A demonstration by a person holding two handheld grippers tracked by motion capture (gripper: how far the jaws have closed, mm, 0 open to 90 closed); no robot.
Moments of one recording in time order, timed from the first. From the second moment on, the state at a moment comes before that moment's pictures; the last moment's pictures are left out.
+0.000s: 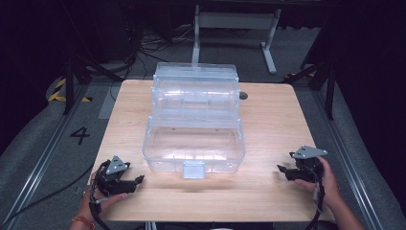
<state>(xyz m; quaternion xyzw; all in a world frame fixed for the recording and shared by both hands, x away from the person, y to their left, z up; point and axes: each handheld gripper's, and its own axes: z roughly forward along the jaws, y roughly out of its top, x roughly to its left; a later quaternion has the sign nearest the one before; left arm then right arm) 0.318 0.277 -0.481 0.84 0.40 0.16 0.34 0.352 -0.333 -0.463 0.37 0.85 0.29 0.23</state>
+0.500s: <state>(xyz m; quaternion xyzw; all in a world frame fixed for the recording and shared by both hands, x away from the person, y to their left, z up) 0.332 0.281 -0.481 0.84 0.39 0.15 0.33 0.340 -0.362 -0.486 0.44 0.80 0.36 0.19</state>
